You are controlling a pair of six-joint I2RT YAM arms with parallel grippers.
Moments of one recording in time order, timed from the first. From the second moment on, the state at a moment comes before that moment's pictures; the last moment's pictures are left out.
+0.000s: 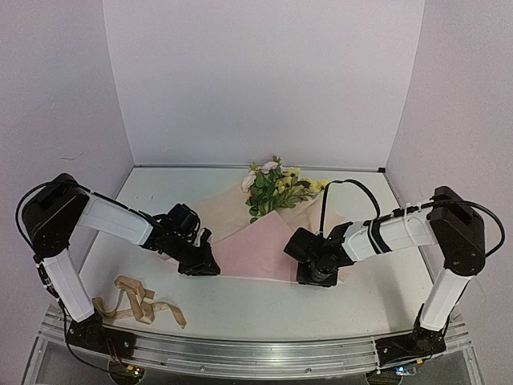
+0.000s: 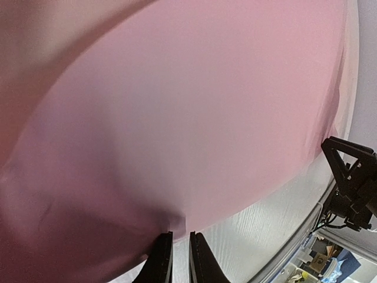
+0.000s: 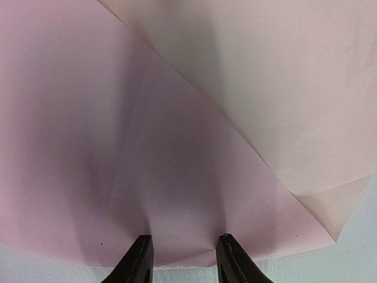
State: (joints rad) left arm -0.70 1.75 0.82 -0.10 0.45 -0.78; right arm 0.97 1.80 0.99 -0.54 0.34 1.09
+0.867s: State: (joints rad) left arm -0.49 1.48 0.60 -0.25 0.32 -0.77; right arm 0.96 1.77 0.96 -0.52 0.33 1.10
